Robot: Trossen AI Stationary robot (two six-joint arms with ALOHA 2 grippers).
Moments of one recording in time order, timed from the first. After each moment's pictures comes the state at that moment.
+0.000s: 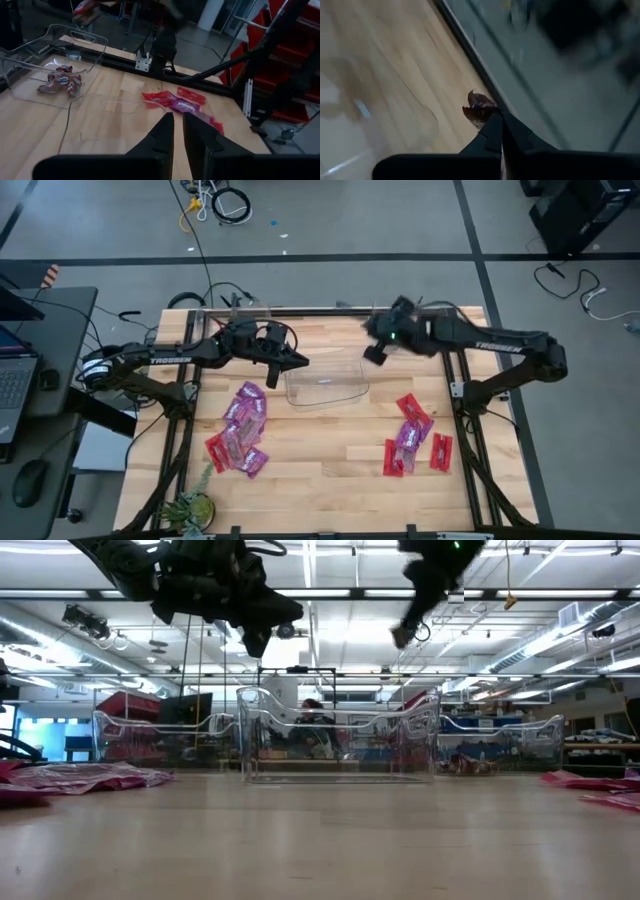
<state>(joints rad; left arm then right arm) 0.38 1.28 0.71 0.39 0.50 -0.21 -0.21 1.33 1.27 -0.77 0.56 0.00</state>
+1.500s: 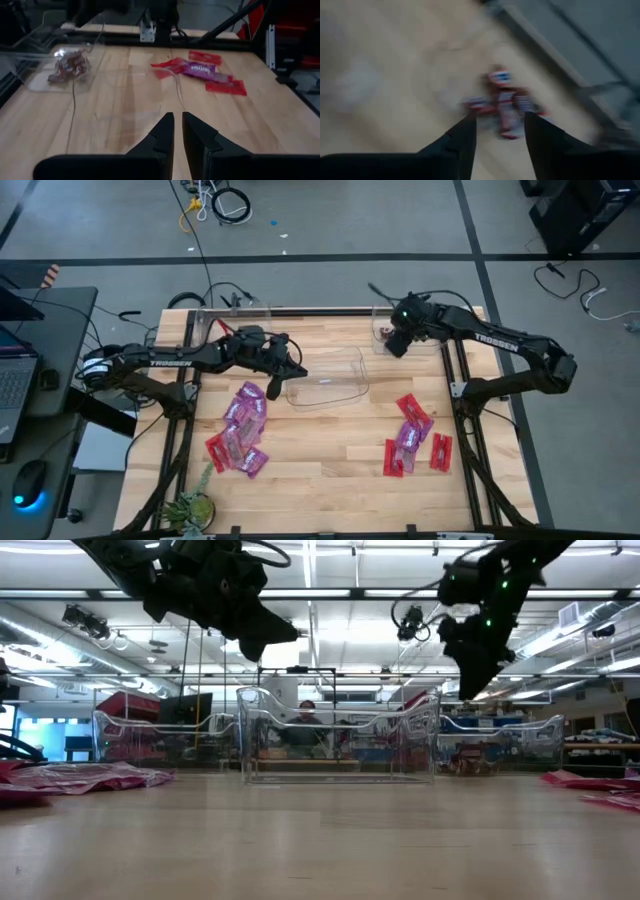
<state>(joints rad) 0.30 1.28 0.71 0.21 0.39 0.05 -0.62 1.24 0.95 -0.78 0.25 0.09</state>
